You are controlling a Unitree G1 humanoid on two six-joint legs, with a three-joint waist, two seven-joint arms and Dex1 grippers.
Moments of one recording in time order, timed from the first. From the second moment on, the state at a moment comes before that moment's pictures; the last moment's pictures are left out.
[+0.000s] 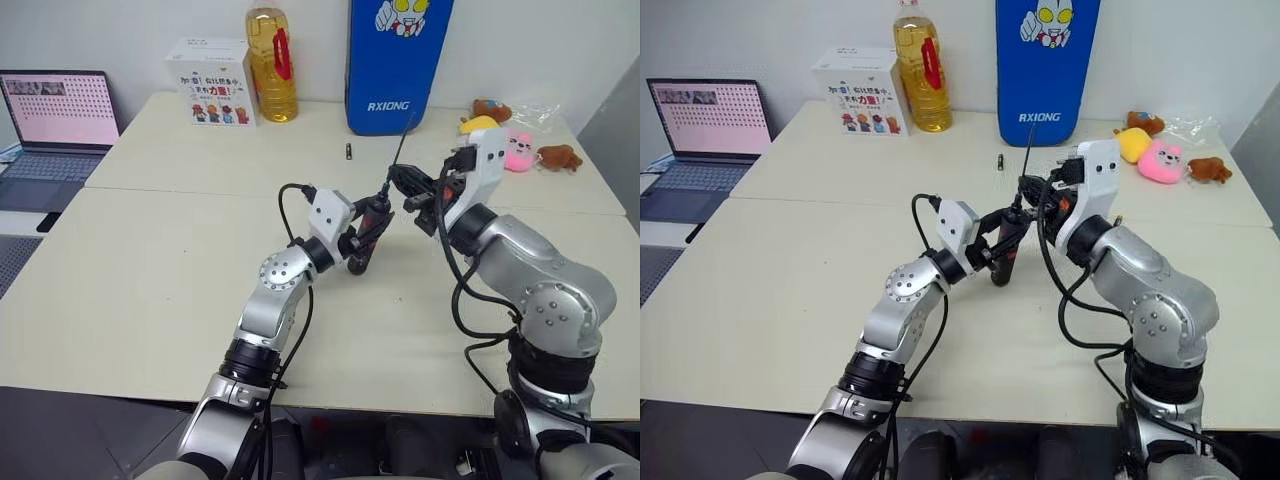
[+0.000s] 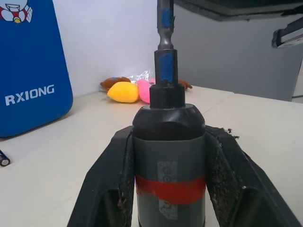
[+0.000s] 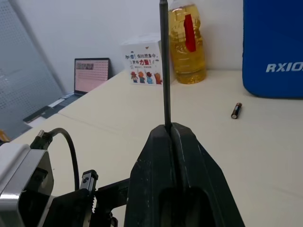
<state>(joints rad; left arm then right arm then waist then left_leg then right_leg) -0.56 0.08 -0.16 0.15 -0.17 0.03 -0.58 -0.63 -0.22 -0.15 -0.50 0.75 1.09 0.07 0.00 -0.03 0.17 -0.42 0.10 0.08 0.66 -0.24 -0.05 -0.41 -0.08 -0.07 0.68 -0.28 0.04</state>
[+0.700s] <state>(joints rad) -0.57 0.09 -0.15 0.16 -0.16 0.01 -0.58 -0.70 -0.30 -0.17 -0.37 0.81 1.17 0.15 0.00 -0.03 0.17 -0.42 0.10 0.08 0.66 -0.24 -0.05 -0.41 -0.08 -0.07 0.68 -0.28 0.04</state>
